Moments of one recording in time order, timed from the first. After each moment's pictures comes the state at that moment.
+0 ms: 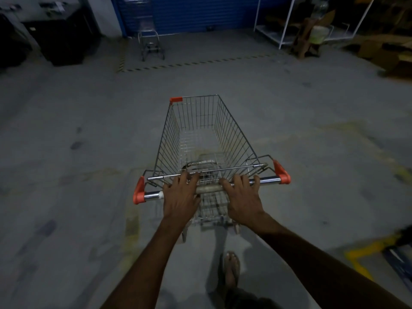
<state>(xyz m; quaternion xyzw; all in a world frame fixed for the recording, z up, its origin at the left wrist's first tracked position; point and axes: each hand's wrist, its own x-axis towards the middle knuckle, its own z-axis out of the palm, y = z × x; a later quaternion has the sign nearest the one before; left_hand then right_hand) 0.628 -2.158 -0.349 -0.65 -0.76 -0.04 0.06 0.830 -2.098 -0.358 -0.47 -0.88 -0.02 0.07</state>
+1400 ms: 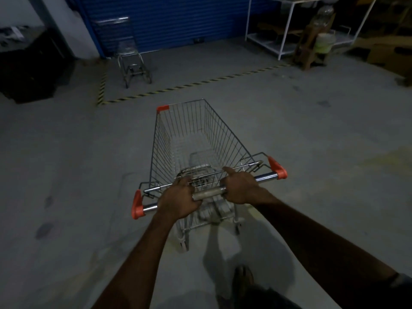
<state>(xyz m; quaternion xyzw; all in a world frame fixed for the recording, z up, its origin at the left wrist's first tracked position) 0.219 -1.436 -0.373 -0.75 -0.65 -0.05 -0.03 0.449 -1.376 -0.314 -0.46 -0.88 0.05 -0.09</state>
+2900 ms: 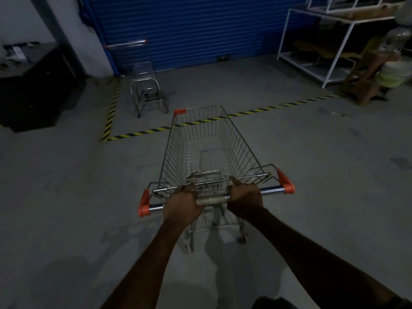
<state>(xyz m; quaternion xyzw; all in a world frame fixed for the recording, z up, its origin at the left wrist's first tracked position) -0.132 -0.674 -0.346 -0.71 -0.70 -0.07 0.03 0.083 -0.589 -0.364 -0.39 -0.88 -0.10 0.25</state>
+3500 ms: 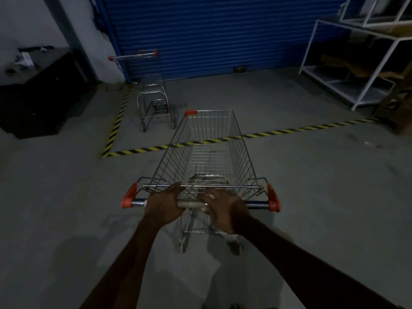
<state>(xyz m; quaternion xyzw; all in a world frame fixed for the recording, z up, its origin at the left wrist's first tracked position) -0.285 -0.344 -0.346 -0.67 -0.74 -0.04 -0.02 -0.044 -0.269 -0.355 -0.26 -0.94 0.02 0.22</state>
